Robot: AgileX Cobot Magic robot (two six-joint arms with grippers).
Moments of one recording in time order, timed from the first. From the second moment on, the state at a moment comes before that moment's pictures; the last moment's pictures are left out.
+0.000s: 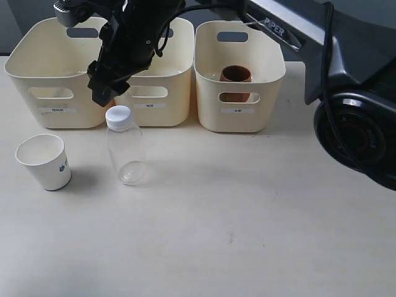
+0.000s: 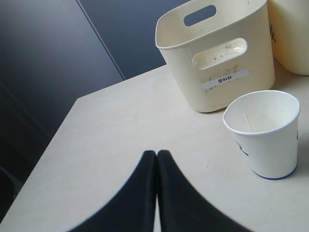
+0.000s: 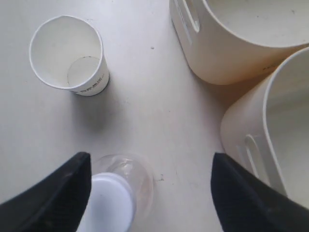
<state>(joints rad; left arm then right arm) -0.16 0.06 0.00 0.54 0.28 -0.15 0.85 2.34 -2.36 0.35 1.22 -0.61</state>
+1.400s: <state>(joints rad) -0.16 0.06 0.00 0.54 0.28 -0.15 0.89 2.27 -2.19 0.34 1.23 -0.52</state>
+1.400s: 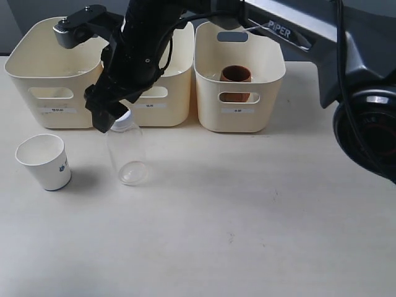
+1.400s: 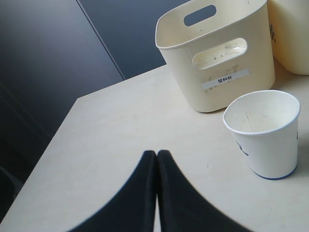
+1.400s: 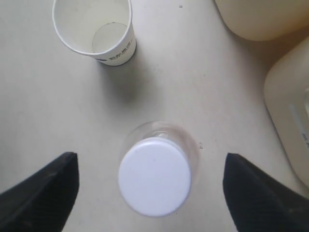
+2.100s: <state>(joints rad) -0.16 0.06 0.00 0.54 0.28 -0.15 0.89 2.30 -2.19 0.30 1.23 -0.53</state>
